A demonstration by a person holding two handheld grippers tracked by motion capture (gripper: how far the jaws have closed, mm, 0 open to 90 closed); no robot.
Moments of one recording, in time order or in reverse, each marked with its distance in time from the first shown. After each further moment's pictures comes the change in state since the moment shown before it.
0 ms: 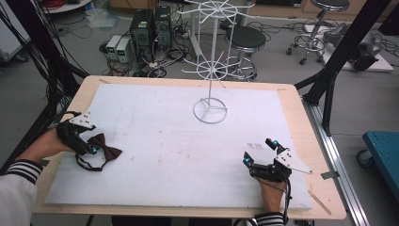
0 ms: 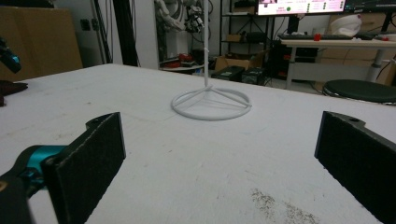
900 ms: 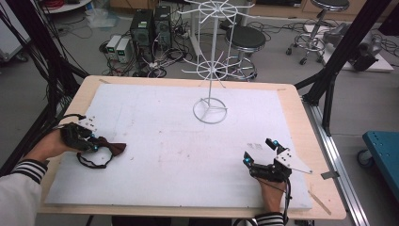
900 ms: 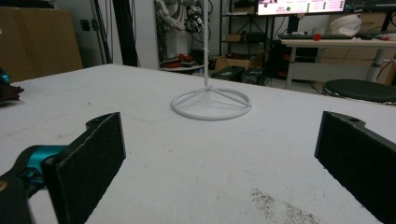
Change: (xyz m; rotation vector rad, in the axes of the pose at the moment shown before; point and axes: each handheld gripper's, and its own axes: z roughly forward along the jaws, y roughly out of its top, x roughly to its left) left arm -0.004 0.002 0.008 0.110 -0.051 -0.027; right arm 0.000 0.000 0.000 0.001 -0.001 0.003
